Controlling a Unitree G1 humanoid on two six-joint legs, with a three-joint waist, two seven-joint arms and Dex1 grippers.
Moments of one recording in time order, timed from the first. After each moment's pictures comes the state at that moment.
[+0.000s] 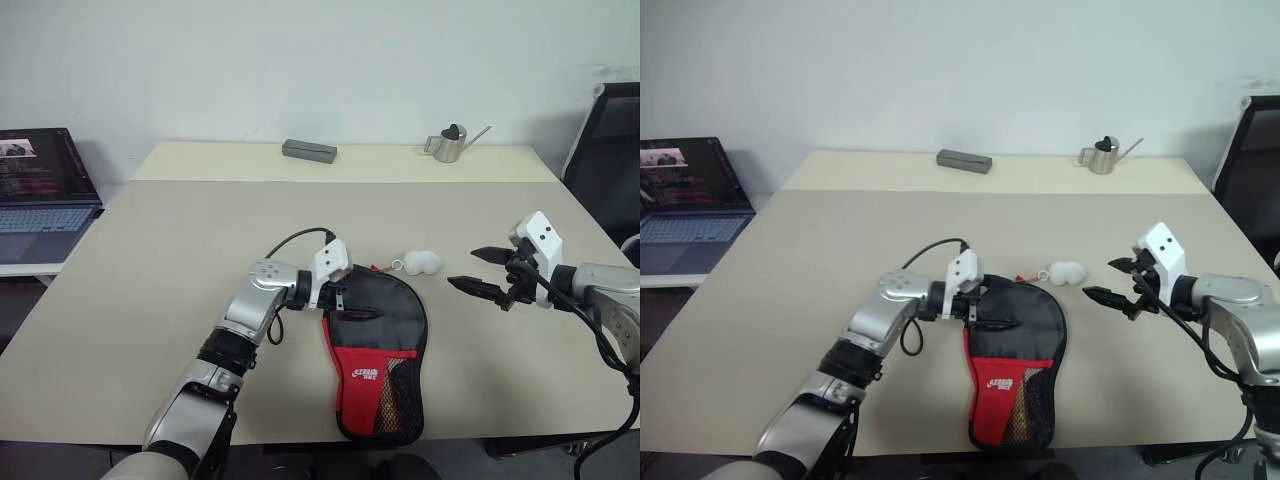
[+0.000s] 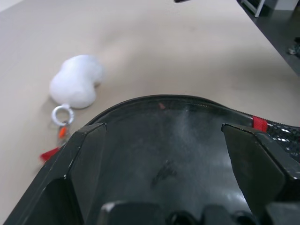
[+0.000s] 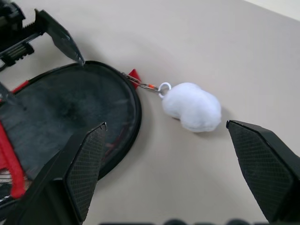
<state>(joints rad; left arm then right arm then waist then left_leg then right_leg) -0.68 0.27 -0.28 0.42 -0.11 0.13 -1.20 -0.38 -0.85 -0.11 -0.17 0.45 0.77 0.87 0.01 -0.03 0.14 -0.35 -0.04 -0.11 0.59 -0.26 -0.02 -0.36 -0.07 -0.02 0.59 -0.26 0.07</state>
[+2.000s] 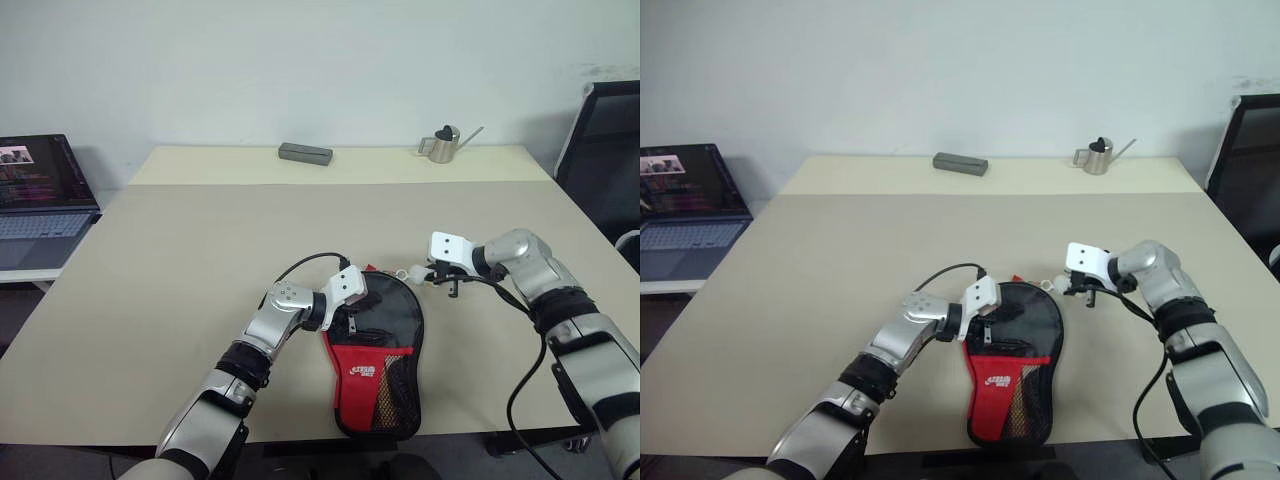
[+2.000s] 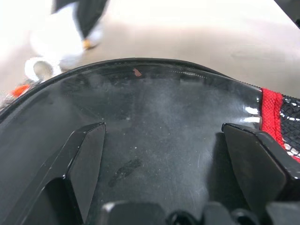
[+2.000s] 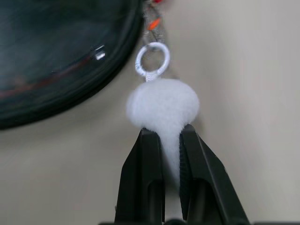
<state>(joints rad) -0.64 0.22 -0.34 0.53 -0.04 0.08 -1.11 -0.86 -0.63 0.34 0.73 -0.23 -0.05 1.15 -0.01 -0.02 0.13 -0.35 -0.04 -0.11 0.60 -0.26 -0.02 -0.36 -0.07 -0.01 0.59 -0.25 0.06</state>
